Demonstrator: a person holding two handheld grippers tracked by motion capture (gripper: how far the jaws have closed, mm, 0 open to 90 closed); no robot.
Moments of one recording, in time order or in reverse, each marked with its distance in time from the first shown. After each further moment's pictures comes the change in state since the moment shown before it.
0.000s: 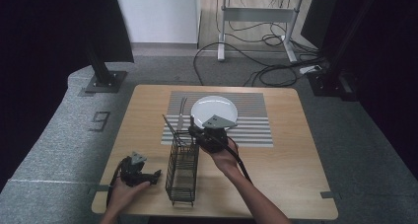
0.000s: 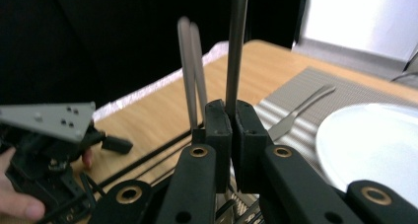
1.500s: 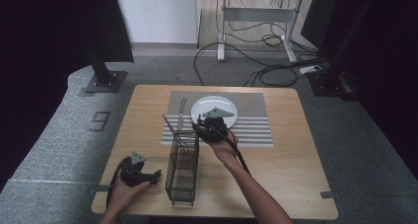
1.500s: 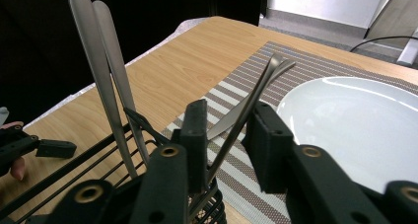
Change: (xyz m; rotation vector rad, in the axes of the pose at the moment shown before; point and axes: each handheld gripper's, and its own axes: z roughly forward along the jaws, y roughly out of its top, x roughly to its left) left arm 0.000 0.000 0.000 0.003 0.000 0.002; right arm -0.028 -0.003 0.032 0.121 -0.132 0.052
